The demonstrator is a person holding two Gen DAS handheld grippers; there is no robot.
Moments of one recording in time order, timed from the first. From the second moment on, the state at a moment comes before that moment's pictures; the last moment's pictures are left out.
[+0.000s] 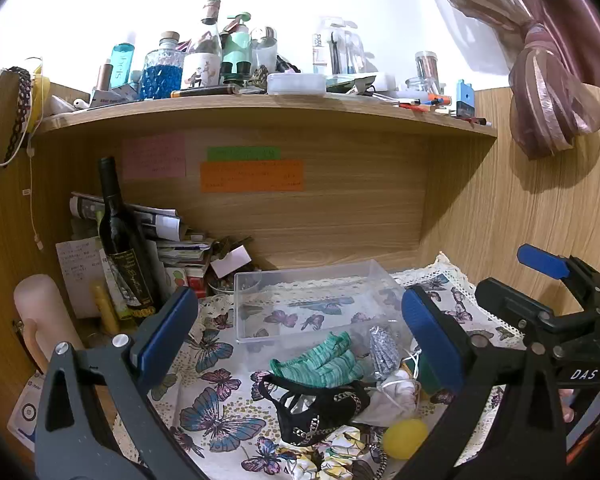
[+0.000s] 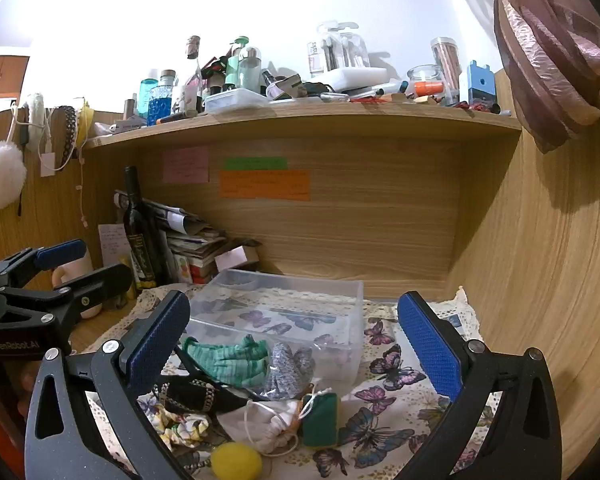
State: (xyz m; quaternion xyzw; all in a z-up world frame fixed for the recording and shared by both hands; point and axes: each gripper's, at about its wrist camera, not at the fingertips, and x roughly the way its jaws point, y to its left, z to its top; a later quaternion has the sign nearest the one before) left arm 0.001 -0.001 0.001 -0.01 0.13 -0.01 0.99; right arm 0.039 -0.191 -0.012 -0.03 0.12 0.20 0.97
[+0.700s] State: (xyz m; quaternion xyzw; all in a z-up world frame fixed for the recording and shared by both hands) left arm 0.000 -0.002 -0.001 0.00 0.13 -0.01 0.99; right arm 0.039 -0.191 -0.011 -0.03 0.12 0.20 0.97
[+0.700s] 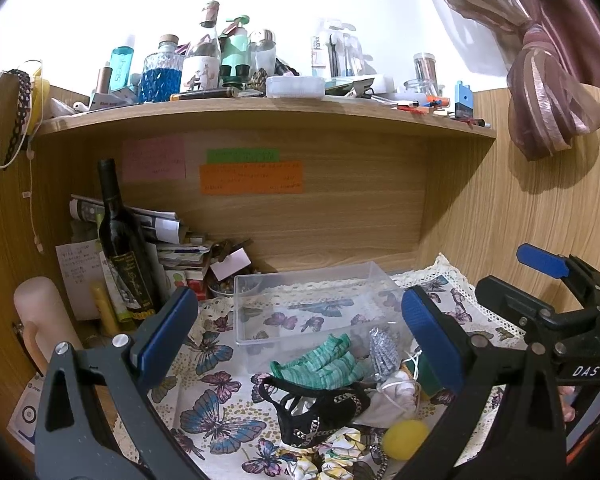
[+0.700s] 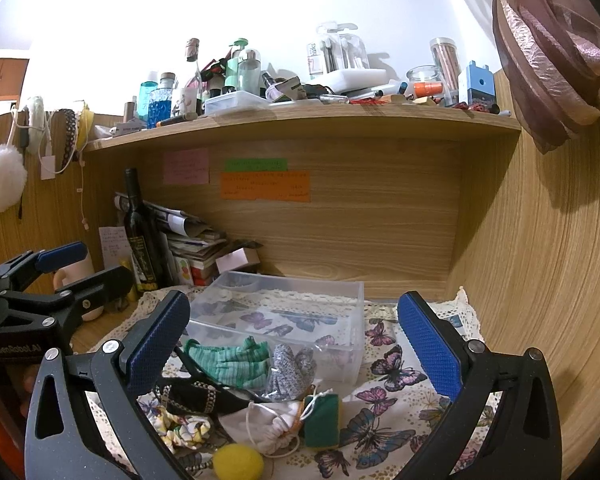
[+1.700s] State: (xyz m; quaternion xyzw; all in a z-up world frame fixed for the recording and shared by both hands) left arm 0.001 -0.003 0.000 -0.01 0.12 -0.01 0.99; right arm 0.038 -0.190 -0.008 -0.02 0.11 0.20 0.97
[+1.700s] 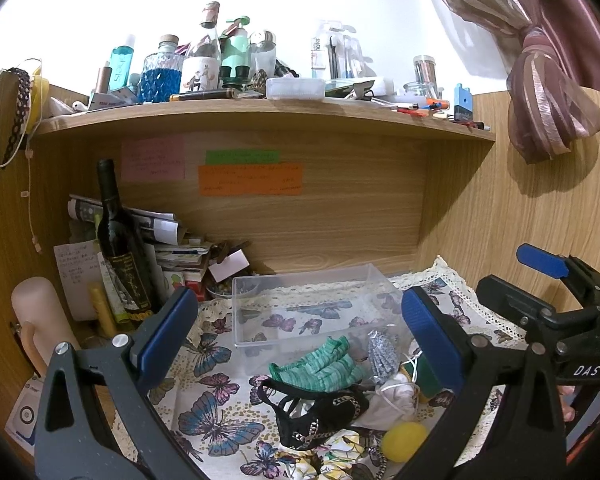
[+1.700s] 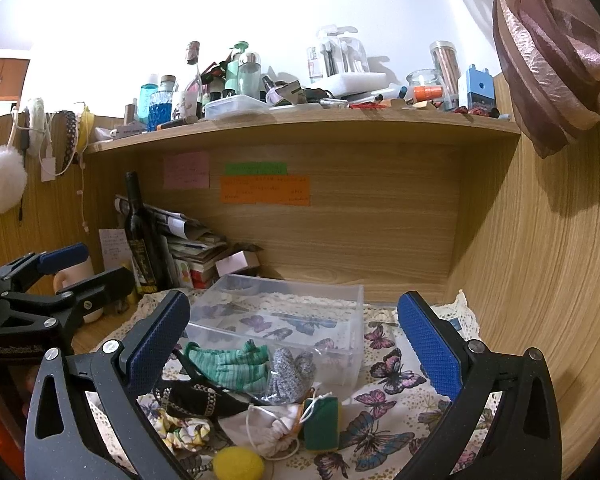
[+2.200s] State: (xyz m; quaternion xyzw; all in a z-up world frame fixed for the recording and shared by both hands) left arm 0.006 -0.003 0.002 -0.02 0.13 -0.03 0.99; right arm 0.048 -0.192 -0.014 -0.02 0.13 0.21 0.97
